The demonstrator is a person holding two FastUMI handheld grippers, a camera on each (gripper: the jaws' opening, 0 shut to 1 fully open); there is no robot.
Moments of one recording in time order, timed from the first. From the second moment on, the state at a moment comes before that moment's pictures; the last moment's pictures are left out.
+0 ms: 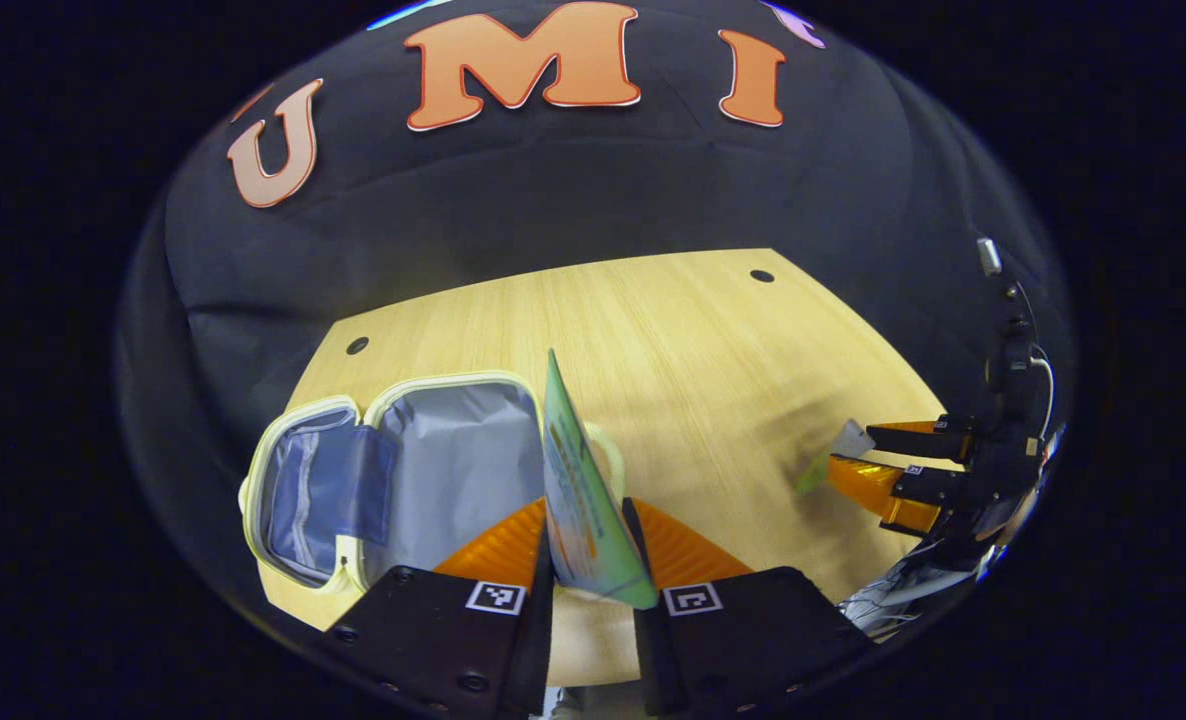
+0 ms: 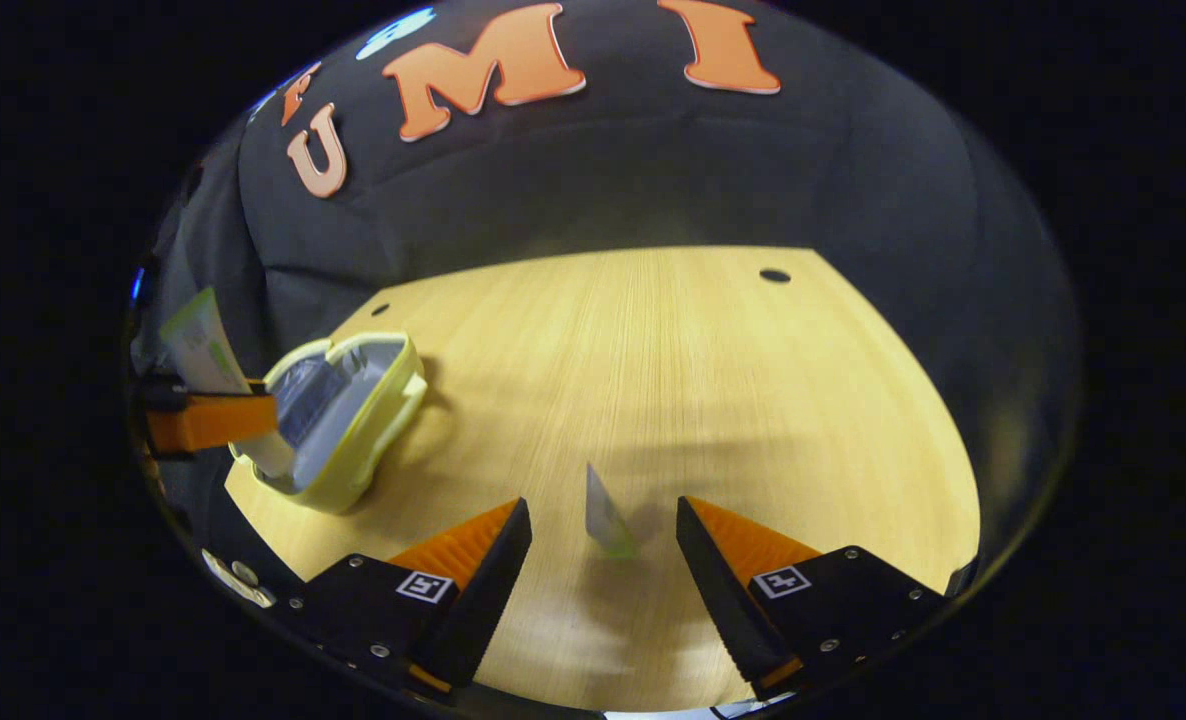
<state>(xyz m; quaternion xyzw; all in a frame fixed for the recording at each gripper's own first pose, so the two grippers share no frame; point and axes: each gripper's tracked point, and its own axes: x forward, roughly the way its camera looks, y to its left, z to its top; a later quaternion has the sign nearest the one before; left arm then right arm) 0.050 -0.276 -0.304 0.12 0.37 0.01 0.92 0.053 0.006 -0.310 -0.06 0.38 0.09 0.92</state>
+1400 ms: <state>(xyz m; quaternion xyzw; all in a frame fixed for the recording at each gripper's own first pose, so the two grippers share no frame) 0.057 -0.144 -0.322 0.04 0.52 0.01 0.85 0.038 0.111 -0.290 -0.05 0.43 0.16 0.89</state>
